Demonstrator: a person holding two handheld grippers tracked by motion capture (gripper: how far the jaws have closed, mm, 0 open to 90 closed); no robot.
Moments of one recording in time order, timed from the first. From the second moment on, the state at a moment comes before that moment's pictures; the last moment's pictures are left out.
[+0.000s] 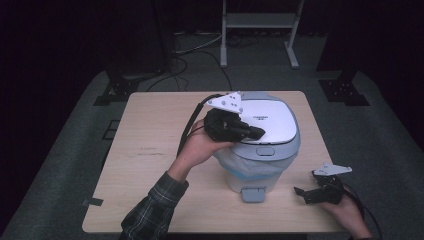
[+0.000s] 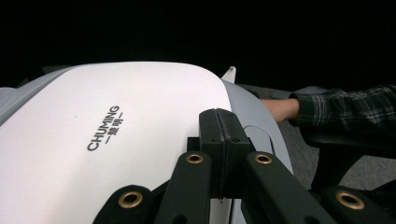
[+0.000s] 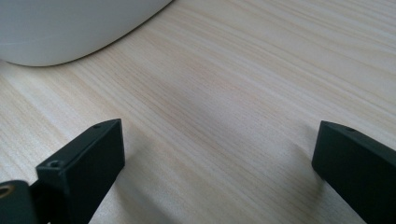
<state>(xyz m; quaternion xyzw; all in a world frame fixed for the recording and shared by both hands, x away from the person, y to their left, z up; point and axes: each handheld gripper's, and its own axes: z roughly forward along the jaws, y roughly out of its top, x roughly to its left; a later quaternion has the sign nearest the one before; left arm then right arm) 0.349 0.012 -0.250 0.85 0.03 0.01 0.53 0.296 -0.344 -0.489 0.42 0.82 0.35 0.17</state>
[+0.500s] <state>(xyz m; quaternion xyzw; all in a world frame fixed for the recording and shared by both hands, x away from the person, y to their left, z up) 0.344 0.000 -0.251 0.86 0.04 0.01 0.52 0.296 -0.344 -0.489 0.42 0.82 0.35 0.17</state>
